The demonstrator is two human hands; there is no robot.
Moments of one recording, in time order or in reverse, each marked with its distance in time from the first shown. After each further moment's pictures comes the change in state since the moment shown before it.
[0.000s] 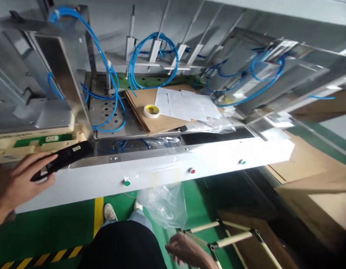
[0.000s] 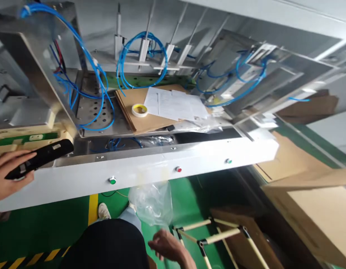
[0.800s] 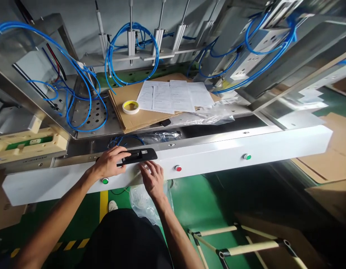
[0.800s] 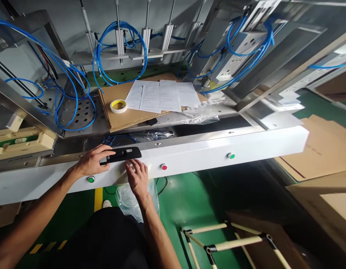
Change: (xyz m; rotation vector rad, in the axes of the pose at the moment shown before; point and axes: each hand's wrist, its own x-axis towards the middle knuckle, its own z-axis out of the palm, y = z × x) left_hand 0.087 0.213 0.208 -0.282 -0.370 0.250; right_hand 0.127 -0.027 -0.080 -0.303 1.342 -0.958
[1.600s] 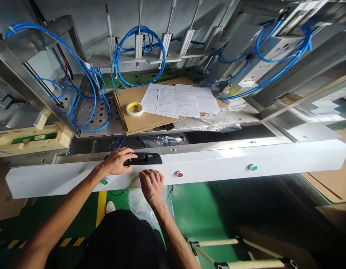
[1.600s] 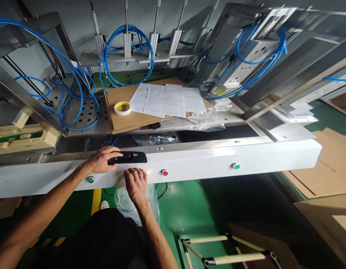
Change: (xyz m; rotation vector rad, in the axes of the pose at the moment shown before) left_hand 0.013 -0.006 0.028 -0.003 -0.089 -0.038; right_hand -0.004 -0.004 -0.006 0.006 -0.002 -0.037
